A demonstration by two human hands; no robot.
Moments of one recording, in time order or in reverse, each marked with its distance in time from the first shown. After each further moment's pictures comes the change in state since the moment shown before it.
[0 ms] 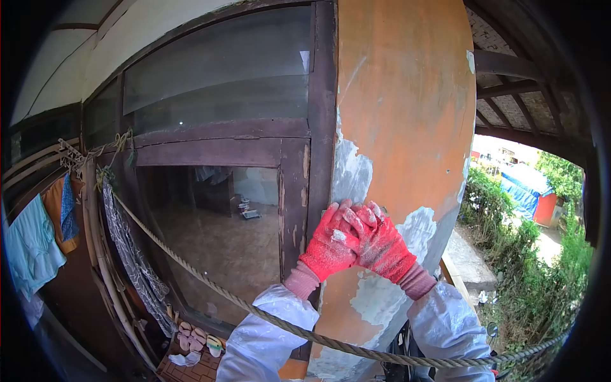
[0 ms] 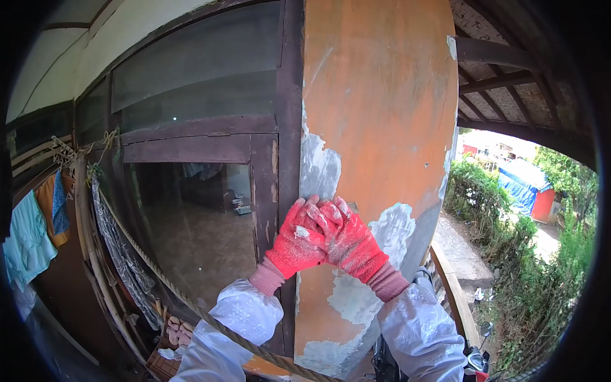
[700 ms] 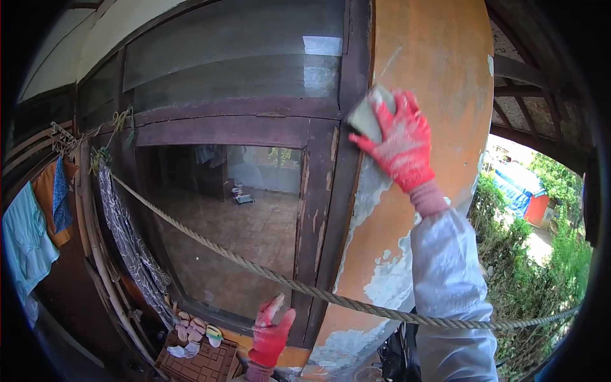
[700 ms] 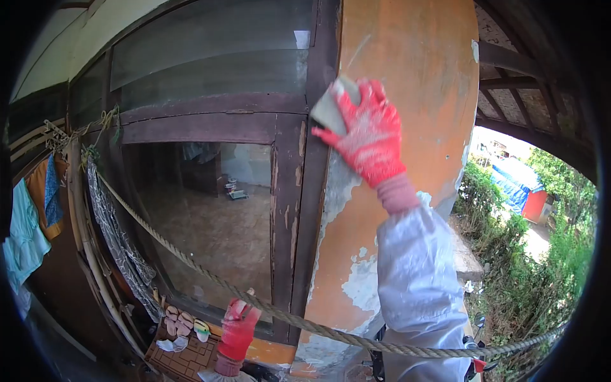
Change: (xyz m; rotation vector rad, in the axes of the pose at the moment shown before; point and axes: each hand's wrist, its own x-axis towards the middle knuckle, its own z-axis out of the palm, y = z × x) left_hand -0.269 0.038 -0.066 -0.840 0.160 -1.098; right_hand 0.141 0.053 -0.045 -0.359 0.264 0.488
